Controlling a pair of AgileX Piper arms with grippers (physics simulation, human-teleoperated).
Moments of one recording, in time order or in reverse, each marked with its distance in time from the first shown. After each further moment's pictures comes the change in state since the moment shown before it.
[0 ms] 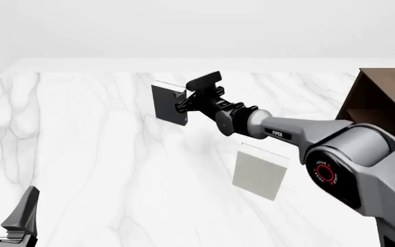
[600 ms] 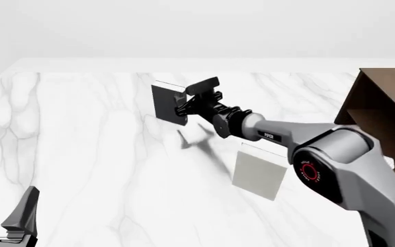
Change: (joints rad) left arm 0.000 0.000 0.000 0.000 0.000; right arm -0.009 0.090 -0.075 0.005 0.016
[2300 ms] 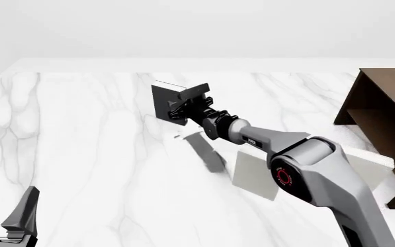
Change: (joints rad) left arm 0.000 0.000 0.000 0.000 0.000; right arm 0.014 0.186 -0.234 0.071 0.028
